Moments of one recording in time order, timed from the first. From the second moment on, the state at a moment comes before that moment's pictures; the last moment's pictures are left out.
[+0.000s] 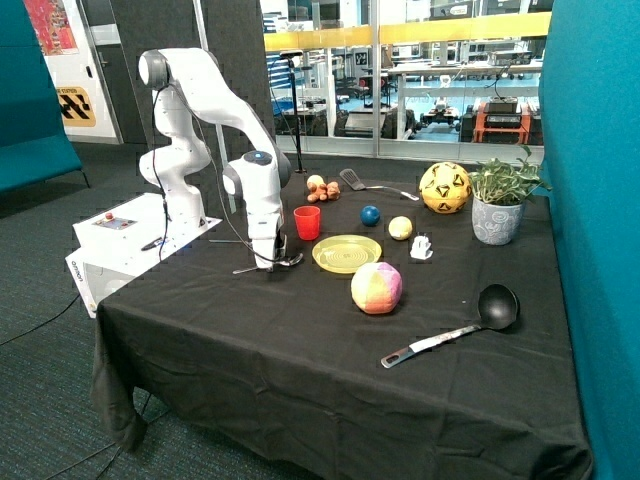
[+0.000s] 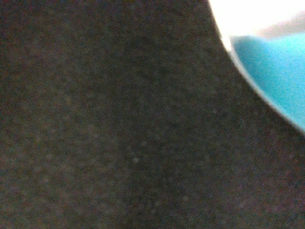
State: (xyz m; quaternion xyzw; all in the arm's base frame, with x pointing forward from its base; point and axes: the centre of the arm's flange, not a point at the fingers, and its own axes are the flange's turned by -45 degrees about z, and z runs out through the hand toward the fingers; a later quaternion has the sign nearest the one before) arm 0.498 -0.216 0.269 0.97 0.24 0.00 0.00
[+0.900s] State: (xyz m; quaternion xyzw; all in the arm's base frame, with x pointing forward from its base) arm 0.503 -0.220 0.266 0.97 0.23 0.00 0.00
